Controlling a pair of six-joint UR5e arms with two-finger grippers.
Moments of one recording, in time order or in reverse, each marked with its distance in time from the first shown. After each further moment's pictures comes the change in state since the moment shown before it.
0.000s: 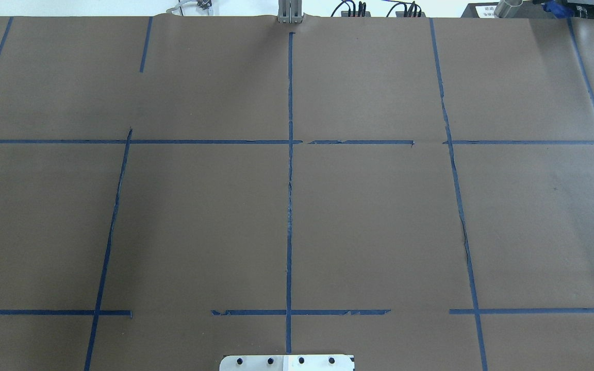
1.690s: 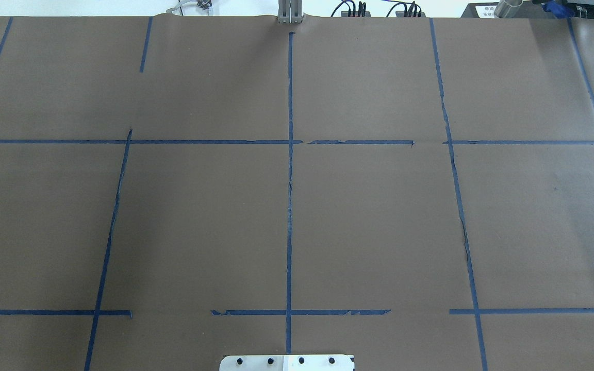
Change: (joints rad) left arm -0.002 -0.001 -0.038 -0.025 0.026 -0.005; right arm 0.000 0.002 0.010 0.001 0.006 0.006
